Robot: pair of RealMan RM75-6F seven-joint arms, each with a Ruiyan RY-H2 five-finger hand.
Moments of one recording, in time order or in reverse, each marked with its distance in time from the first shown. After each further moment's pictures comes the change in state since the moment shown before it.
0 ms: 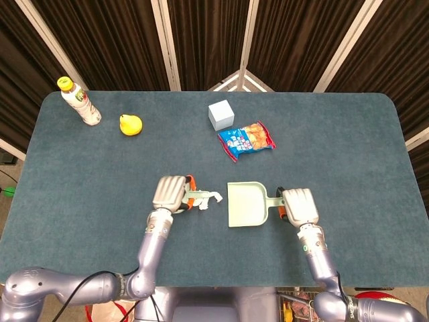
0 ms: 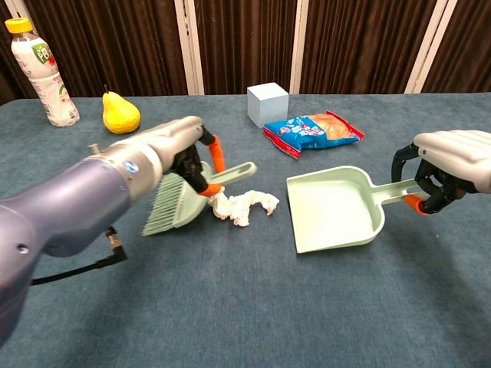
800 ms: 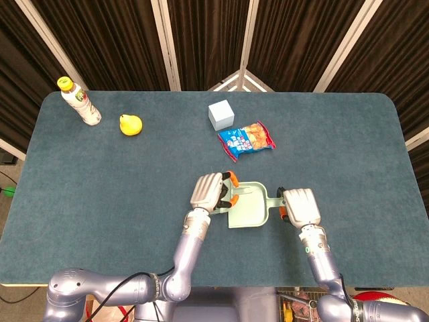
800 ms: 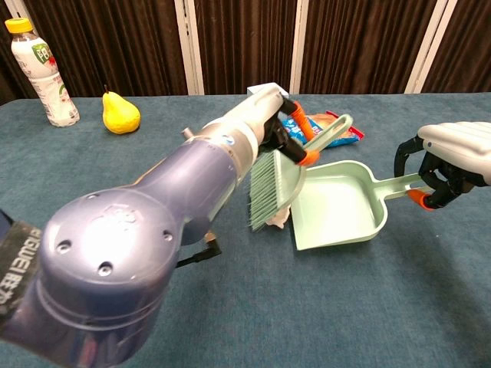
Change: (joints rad) left arm -0.151 -0.221 -0.193 0.128 0.071 -0.027 -0.227; right arm 0.003 0.043 -0.009 -0.077 0.002 0.026 -0.015
